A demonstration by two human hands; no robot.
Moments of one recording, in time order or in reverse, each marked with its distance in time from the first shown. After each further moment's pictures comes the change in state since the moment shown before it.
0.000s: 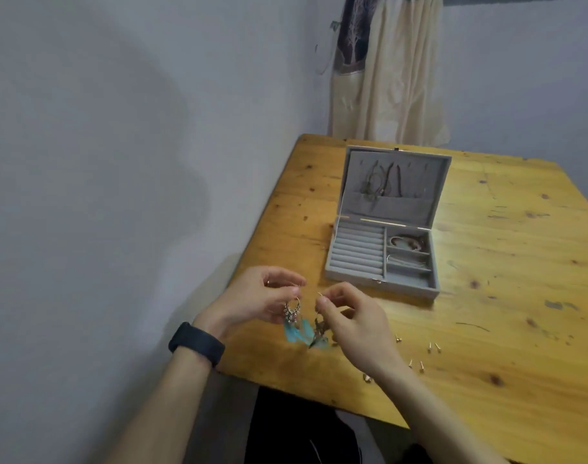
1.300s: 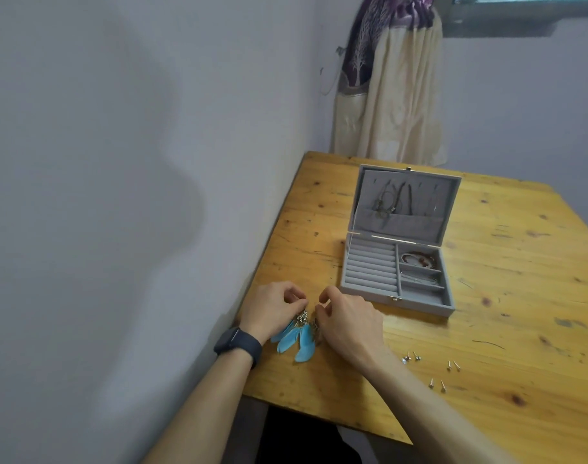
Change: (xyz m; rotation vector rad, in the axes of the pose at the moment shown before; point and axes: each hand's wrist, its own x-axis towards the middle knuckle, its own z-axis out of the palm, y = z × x) left_hand 0.062 -0.066 -0.008 0.547 0.317 0.144; right_hand 0.050 0.005 0.053 -0.827 0.032 -0.034
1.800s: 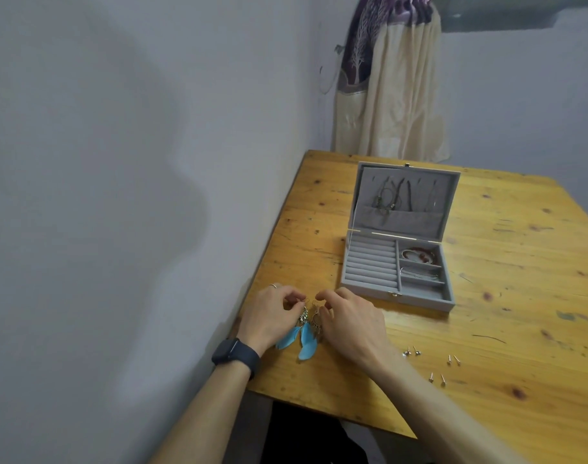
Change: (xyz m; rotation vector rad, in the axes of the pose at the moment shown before) left_hand -0.018 -0.004 0.004 0.027 0.086 0.087; right_hand -0.010 0.009 -0.004 -0.016 -0.026 -0.122
